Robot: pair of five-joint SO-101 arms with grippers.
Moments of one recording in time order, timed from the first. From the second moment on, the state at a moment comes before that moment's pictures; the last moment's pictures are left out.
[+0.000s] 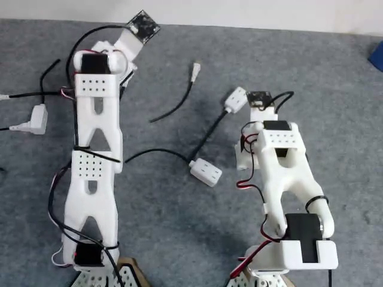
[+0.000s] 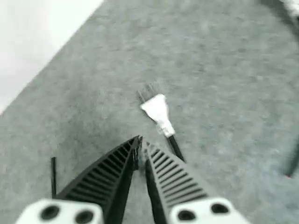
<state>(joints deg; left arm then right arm) -5.3 66.3 -93.9 90.2 -37.1 -4.3 -3.2 30.3 61.8 5.9</state>
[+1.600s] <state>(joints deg) -7.5 82.9 -90.5 69.1 -34.6 -3.9 -3.2 30.3 61.8 7.8</state>
